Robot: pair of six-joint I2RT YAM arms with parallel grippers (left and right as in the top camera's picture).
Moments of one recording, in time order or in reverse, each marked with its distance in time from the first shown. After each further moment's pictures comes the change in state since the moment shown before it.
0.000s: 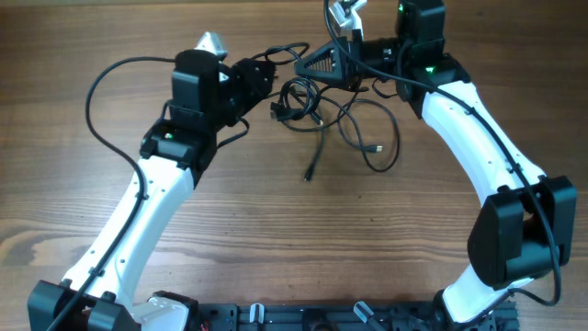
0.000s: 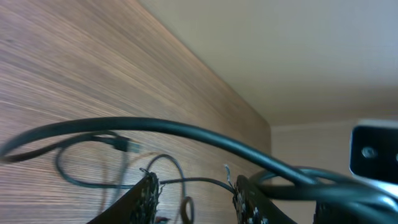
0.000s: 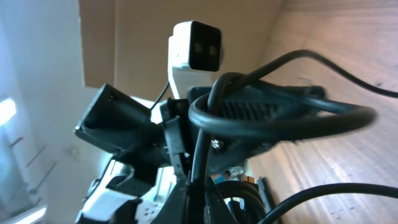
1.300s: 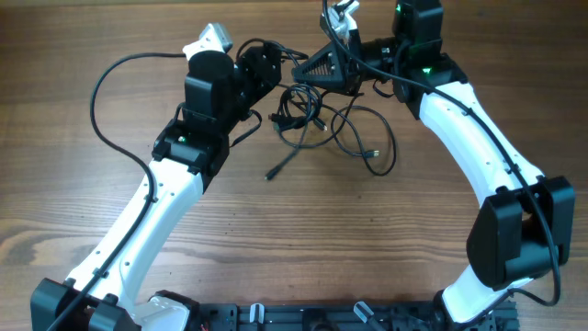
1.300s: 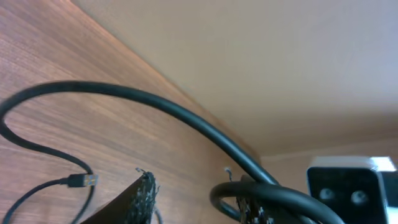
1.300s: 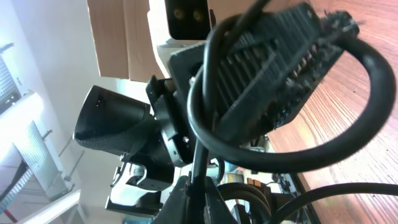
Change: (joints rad) left arm -0.060 0.000 0.000 0.131 -0.182 -0.047; right arm 0.016 -0.001 0.000 0.024 -0.073 0.115
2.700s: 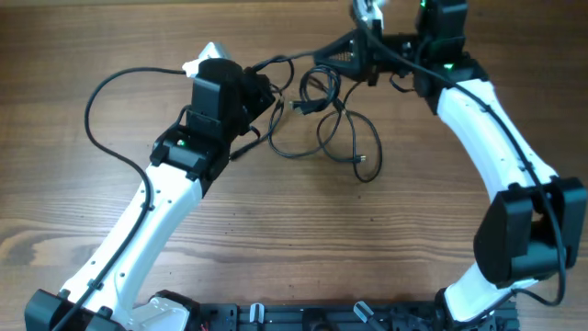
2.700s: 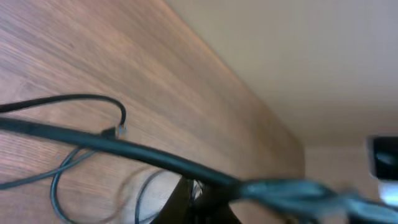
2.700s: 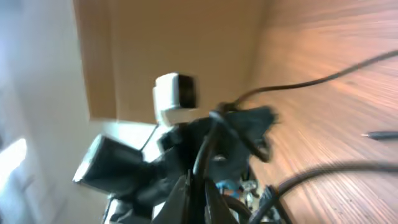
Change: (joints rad) left arm -0.021 -0.032 0.017 -0.270 -0.055 0.021; right arm -0.102 -0.005 -0.007 -0.145 0.153 -0.095
